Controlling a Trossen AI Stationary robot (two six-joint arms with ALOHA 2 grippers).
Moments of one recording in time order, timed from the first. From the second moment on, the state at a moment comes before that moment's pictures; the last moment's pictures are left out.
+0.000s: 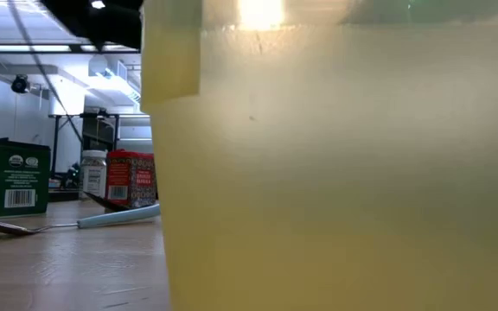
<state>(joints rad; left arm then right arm) 0.13 1.28 0.70 0.33 0.09 0.02 -0.21 0.92 0.65 0.13 0.23 0.08</state>
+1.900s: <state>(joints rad) 0.13 0.51 0.22 0.23 0.04 0.08 -0.21 0.92 0.65 0.13 0.23 0.08</state>
